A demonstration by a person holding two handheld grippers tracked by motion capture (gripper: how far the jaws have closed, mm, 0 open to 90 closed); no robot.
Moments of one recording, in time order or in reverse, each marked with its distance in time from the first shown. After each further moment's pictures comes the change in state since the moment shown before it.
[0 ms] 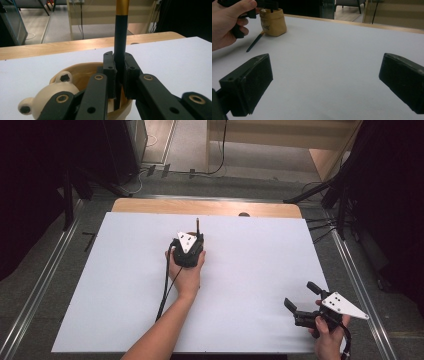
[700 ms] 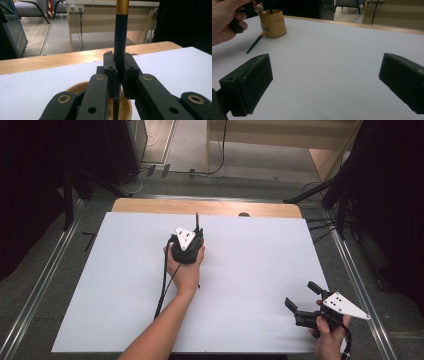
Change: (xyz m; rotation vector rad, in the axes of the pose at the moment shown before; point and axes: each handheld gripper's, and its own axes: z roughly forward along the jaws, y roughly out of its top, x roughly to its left) left arm 0.000 0.014 -0.005 -0.052 -0.004 0.012; right arm -0.001 0.001 -0.001 -0.009 -0.001 0.002
